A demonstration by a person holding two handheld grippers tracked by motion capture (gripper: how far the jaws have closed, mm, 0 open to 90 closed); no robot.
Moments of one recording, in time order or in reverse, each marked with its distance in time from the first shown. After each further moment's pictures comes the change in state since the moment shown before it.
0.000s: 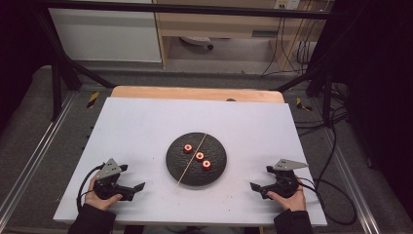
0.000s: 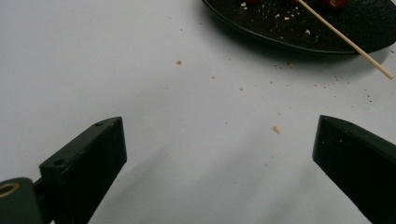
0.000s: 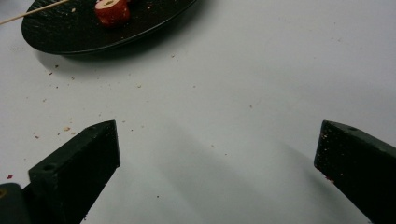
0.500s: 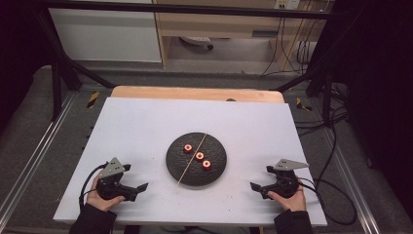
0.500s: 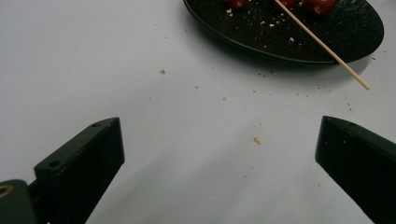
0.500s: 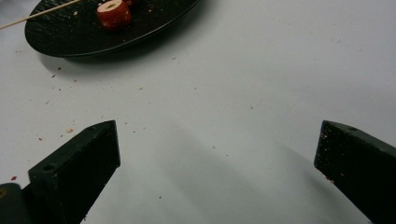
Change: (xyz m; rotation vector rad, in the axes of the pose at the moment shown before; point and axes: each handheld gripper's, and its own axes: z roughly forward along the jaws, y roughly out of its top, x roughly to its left) left arm -0.010 0.011 0.002 0.013 -0.024 0.005; right arm 0.001 0.000 -0.001 -0.008 0.002 0.007
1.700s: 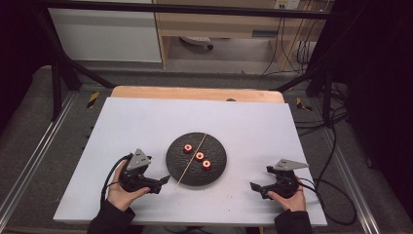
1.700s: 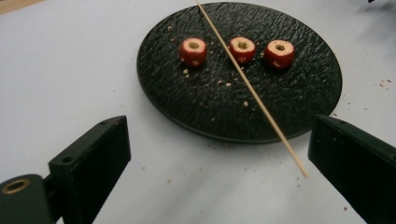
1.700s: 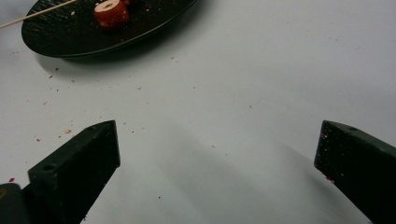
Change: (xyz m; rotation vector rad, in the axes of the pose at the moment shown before) left arm -0.054 0.067 0.024 0.021 0.034 0.062; right arm 0.000 0.000 0.000 0.004 -0.007 0.004
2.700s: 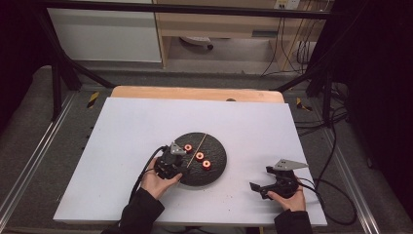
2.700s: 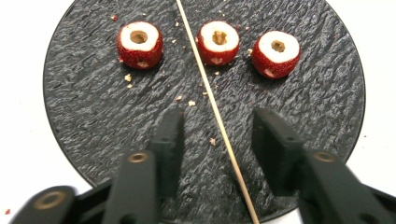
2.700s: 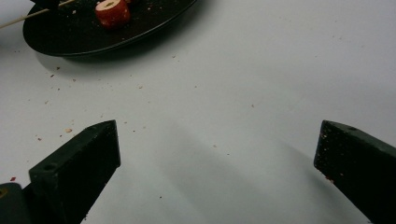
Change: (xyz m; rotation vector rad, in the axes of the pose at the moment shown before) left arm -0.028 0.039 0.076 0.234 -0.012 -0.062; right arm 0.000 0.000 0.001 0.006 0.007 0.005
